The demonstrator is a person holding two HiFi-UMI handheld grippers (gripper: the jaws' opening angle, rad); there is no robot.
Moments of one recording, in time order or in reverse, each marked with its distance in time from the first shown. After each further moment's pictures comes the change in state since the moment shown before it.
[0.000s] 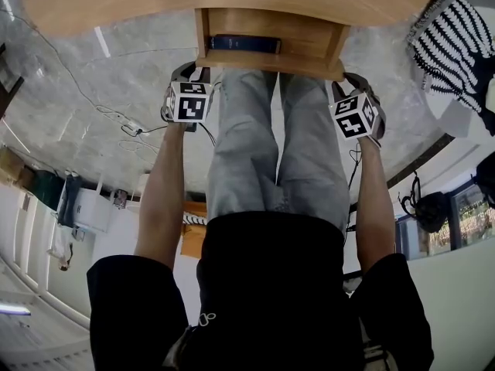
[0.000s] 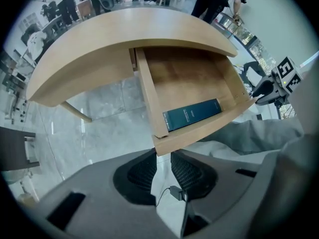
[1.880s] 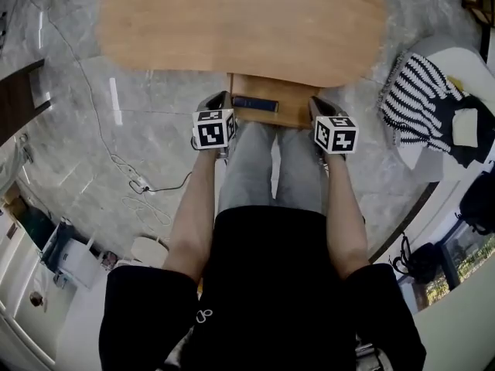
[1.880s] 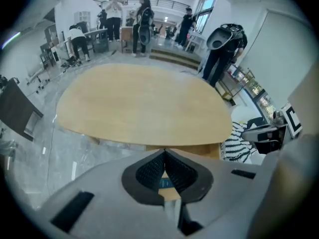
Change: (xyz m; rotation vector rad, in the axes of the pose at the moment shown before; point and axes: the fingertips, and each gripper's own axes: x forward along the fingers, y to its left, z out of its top) left arm -0.178 -0.007 0.143 -0.296 -0.411 0.016; right arm -0.170 -0.025 0.165 0.554 -0.581 0.034
